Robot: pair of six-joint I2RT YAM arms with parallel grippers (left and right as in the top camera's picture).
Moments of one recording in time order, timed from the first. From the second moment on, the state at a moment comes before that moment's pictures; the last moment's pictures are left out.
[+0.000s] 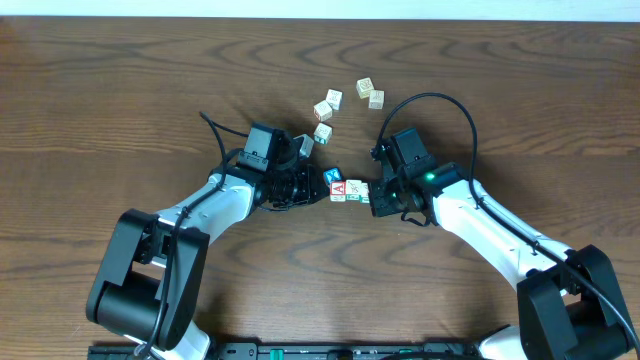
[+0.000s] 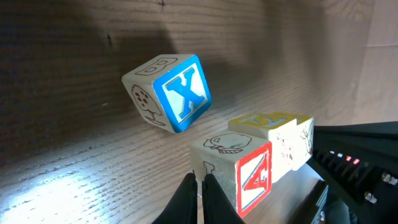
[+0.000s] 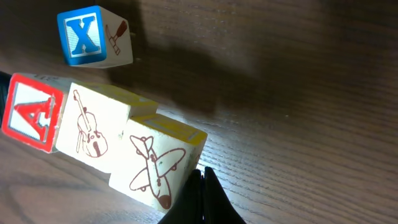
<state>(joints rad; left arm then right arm) -0.36 1.76 0.88 -0.17 0.71 -0.53 0.48 1.63 0.96 -0.54 -0.13 0.28</state>
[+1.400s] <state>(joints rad) -0.36 1.70 0.88 -0.20 0.73 -0.52 0.48 1.63 0.96 -0.53 -0.11 0.35</state>
